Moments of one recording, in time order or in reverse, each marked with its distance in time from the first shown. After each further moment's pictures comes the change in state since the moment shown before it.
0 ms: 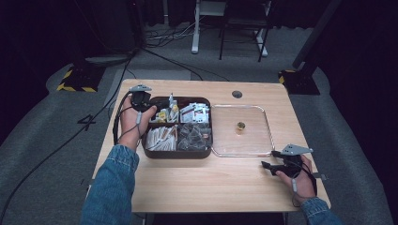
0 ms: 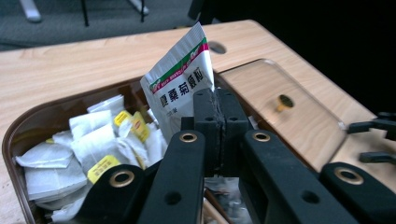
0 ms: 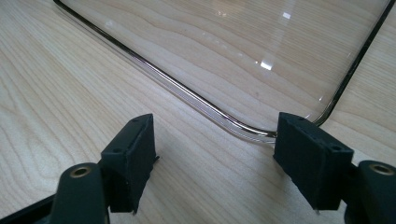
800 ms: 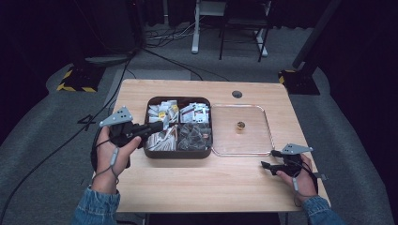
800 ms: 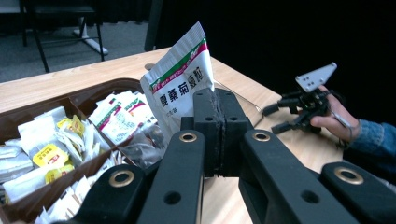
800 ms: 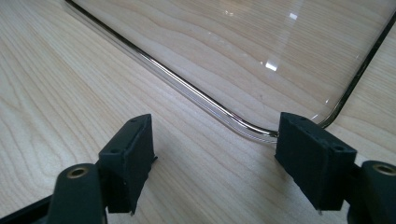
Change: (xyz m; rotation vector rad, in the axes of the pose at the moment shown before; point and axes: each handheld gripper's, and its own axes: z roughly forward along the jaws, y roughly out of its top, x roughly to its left) left arm -0.074 -0.049 -0.093 -0.121 -0.140 0.142; right arm -0.002 0.001 0.002 0.003 0.022 -0.020
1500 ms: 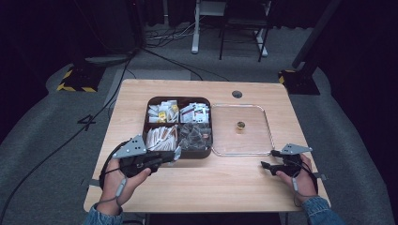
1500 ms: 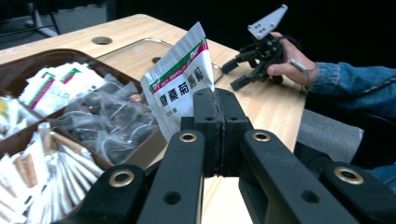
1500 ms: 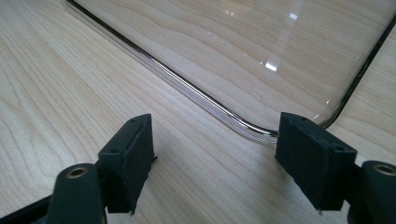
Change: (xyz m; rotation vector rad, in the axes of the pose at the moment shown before) left arm -0.043 -0.039 0.009 0.094 -0.108 0.110; right arm 0.000 0.000 0.000 0.001 0.001 0.000
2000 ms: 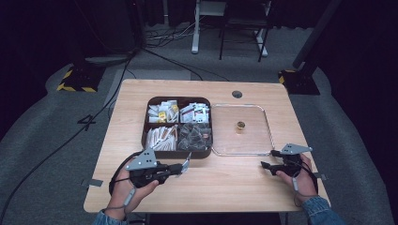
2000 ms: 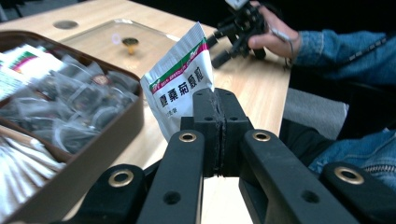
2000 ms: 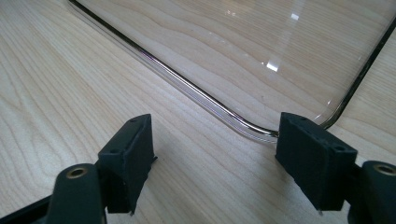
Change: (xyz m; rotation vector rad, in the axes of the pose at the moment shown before) left arm -0.009 -0.029 0.026 0.062 -0.078 0.060; right arm -0.001 0.000 0.000 0.001 0.004 -0.003
